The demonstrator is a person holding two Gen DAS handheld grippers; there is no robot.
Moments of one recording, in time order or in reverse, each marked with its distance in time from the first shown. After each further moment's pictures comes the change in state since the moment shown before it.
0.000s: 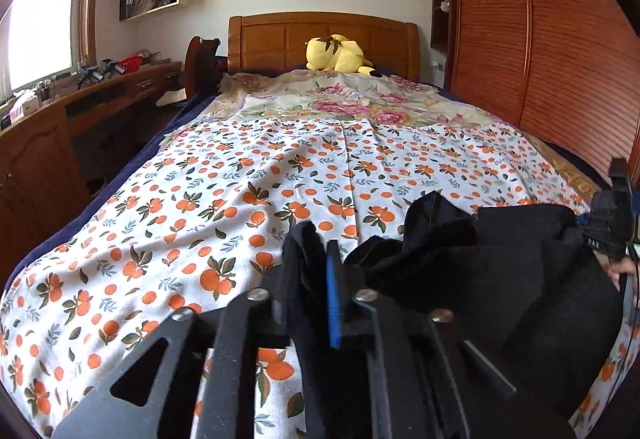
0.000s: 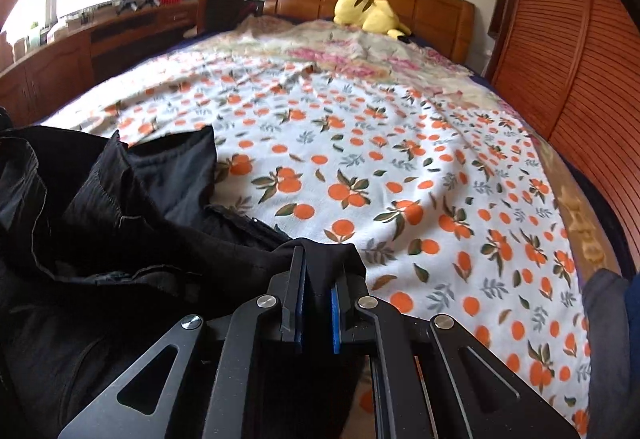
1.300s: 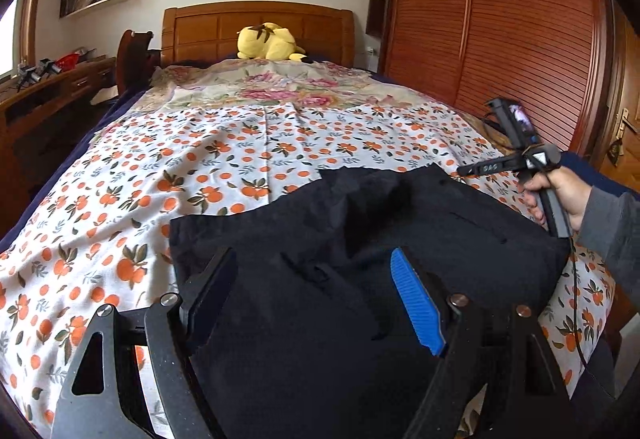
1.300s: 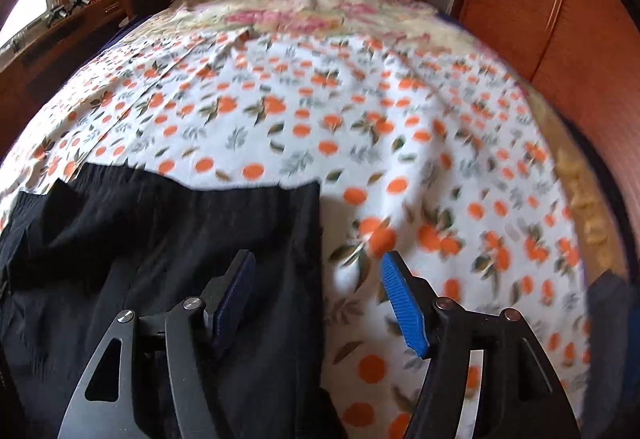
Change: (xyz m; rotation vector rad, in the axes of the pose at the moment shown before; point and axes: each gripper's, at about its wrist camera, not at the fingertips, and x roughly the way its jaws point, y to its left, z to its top) left arm 0.003 -0.047 -0.009 0.052 0.045 -0.245; right arm 0.079 -0.035 0.058 0.214 0.208 -0.034
